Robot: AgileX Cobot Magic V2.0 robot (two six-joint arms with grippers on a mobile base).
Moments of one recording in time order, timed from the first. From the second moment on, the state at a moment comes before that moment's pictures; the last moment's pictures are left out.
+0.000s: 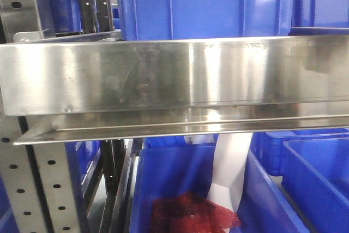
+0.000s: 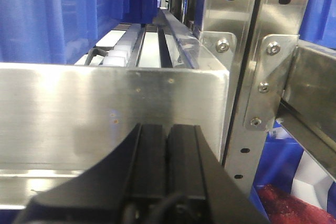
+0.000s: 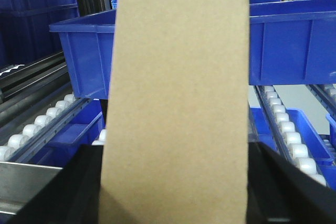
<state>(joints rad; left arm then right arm) -0.01 -0.01 0.03 -0.08 0.12 0.05 0.25 0.28 -0.75 -0.03 0.67 0.13</state>
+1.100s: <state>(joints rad) -0.01 -0.01 0.03 -0.08 0.12 0.05 0.52 1.07 -1.10 -0.15 0.61 -0.91</state>
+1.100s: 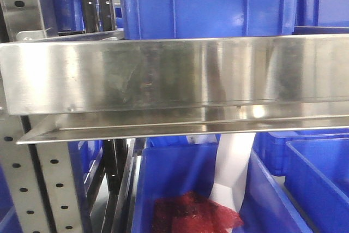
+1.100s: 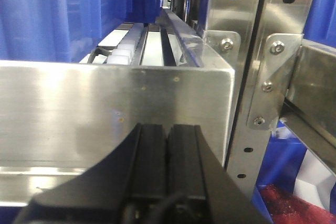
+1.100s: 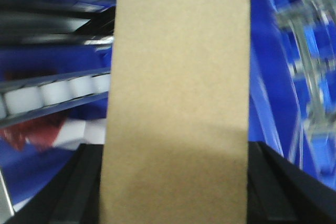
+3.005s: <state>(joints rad) -0.01 -0.01 0.03 -0.08 0.12 0.05 0.51 1.04 -0.98 -0.15 0.37 0.13</state>
